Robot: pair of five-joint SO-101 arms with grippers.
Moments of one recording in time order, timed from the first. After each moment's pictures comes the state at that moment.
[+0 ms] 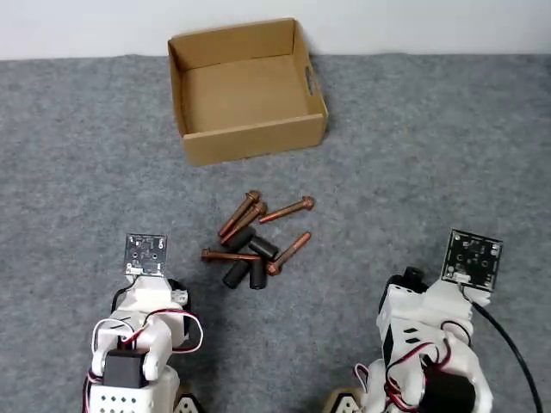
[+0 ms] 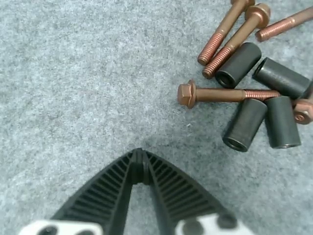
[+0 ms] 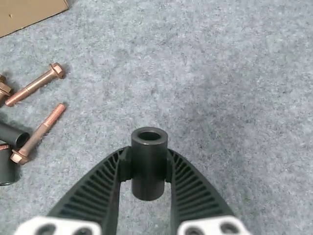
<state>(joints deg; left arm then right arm) -1.1 -103.4 97.0 71.3 10.1 8.6 -95.3 60.9 88.2 -5.7</state>
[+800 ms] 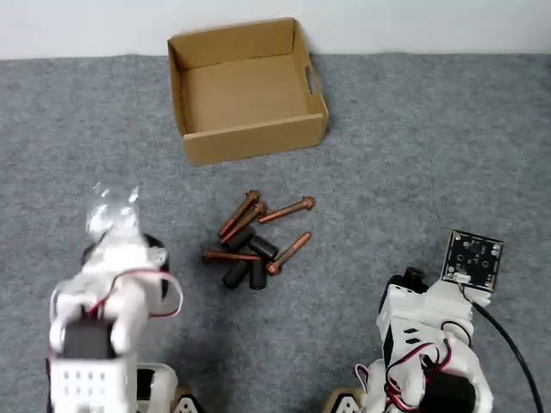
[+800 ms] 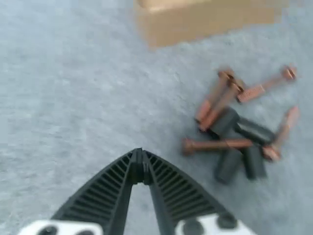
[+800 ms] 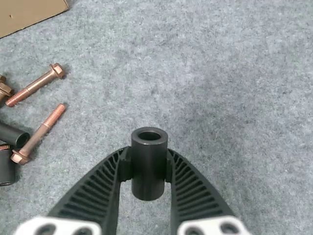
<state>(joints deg) -0.5 -64.0 54.8 73.8 3.8 8.6 -95.3 60.9 88.2 -5.7</state>
